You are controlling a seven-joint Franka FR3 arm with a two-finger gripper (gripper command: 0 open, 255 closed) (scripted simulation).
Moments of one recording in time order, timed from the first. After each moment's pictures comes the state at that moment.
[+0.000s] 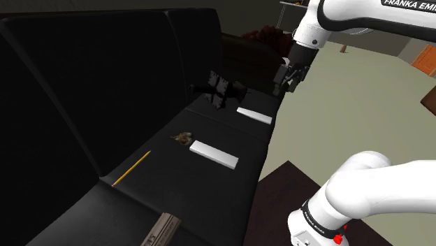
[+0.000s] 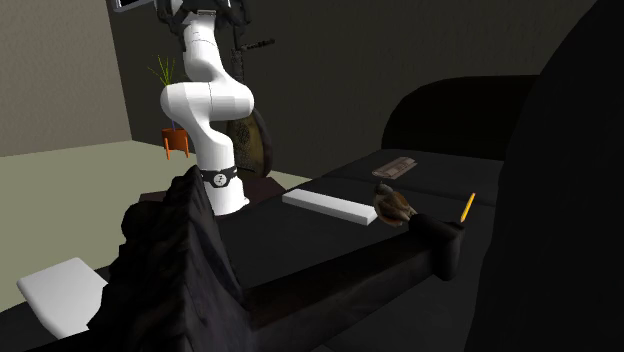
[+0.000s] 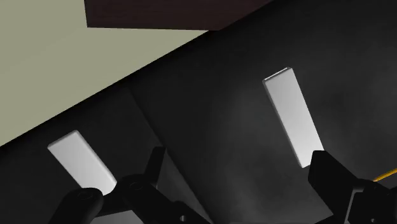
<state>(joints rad) -0.02 -0.75 -0.06 -2.33 0.02 1.61 -0.06</state>
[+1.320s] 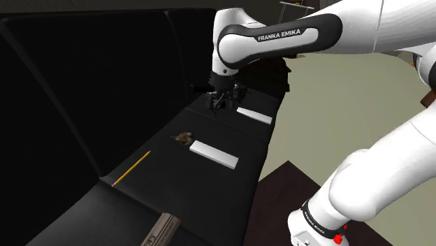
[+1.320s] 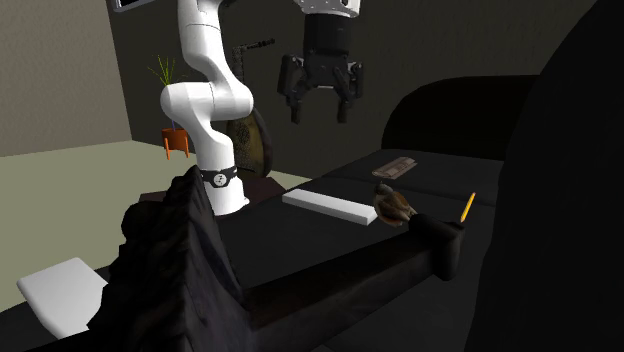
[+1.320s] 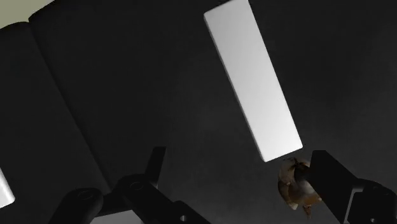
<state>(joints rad) 0.08 -0.17 0.20 -2.13 0.02 1.85 0.20</state>
